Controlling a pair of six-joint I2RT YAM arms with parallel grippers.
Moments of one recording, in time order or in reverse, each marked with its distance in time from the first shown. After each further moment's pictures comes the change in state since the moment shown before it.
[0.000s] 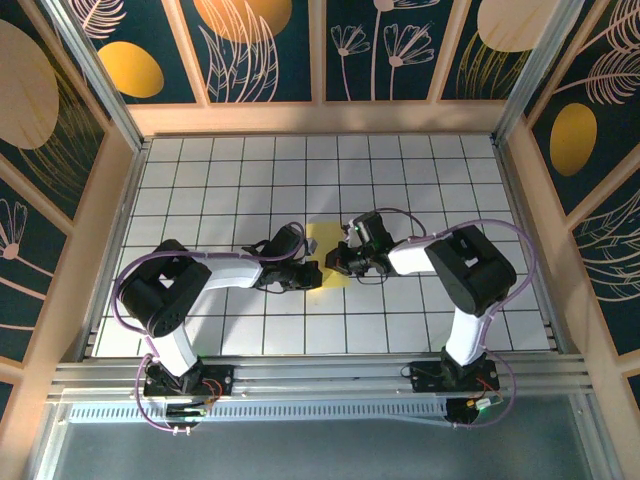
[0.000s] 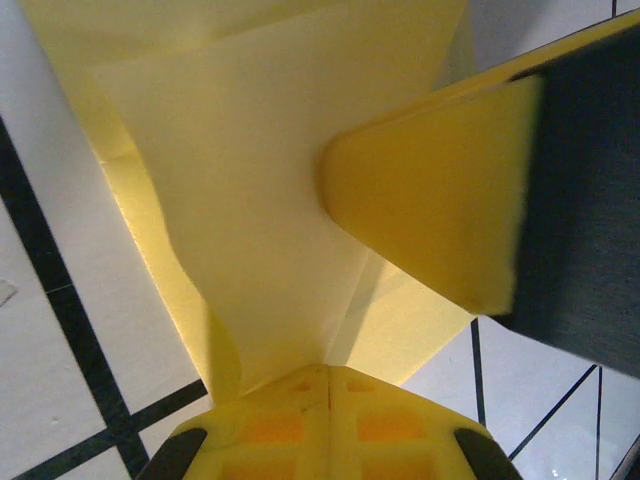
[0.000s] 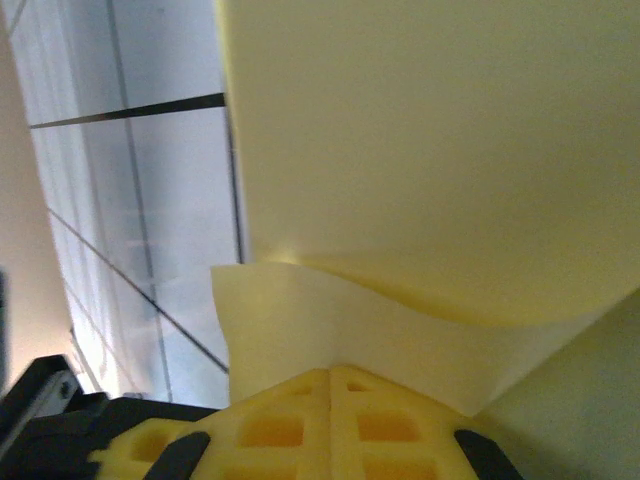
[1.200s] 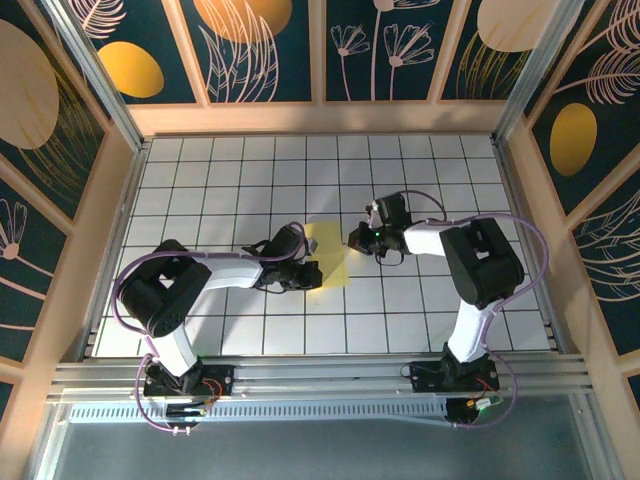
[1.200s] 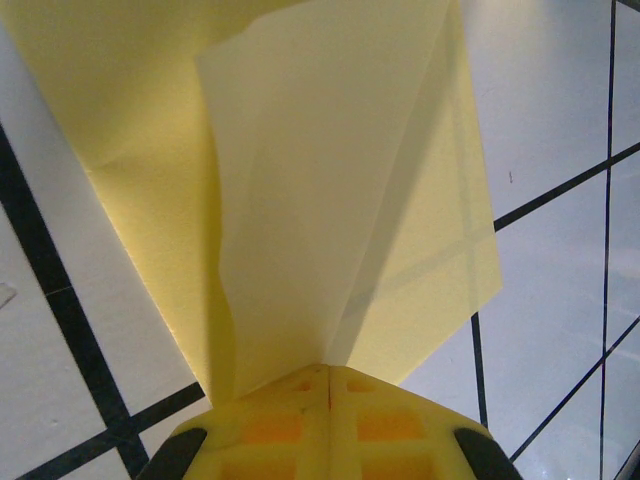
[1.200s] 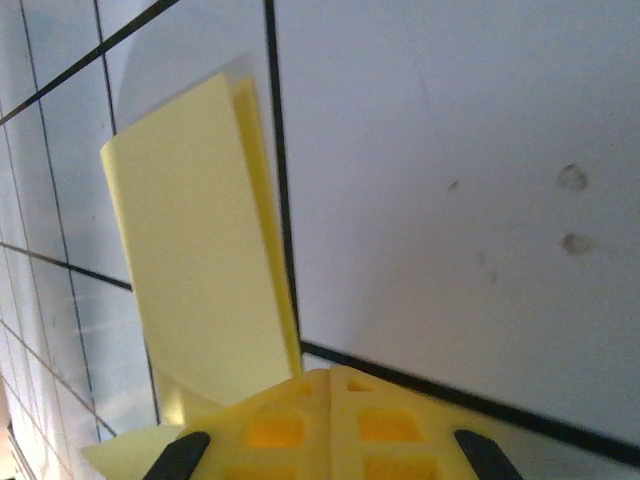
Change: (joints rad) left arm 0.000 0.000 0.000 0.000 -0.002 0.008; right arm -0.186 -0.002 0.115 -0.196 0.056 -0.159
